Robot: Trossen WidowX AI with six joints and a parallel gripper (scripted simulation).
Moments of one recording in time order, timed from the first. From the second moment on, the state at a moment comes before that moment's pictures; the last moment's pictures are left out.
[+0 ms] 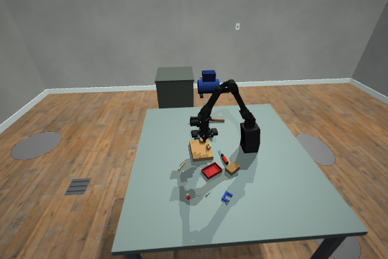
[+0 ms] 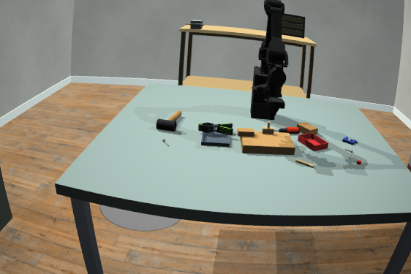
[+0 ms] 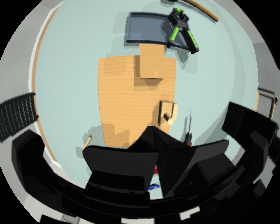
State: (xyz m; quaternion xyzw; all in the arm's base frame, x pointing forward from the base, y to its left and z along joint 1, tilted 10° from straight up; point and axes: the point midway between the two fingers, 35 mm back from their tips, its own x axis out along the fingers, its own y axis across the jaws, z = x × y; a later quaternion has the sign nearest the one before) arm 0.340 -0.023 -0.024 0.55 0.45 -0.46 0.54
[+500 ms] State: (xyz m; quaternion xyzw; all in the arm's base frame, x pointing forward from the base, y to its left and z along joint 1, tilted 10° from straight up) arm 0.343 -0.024 -0.027 0.55 0.44 -0.46 0.54
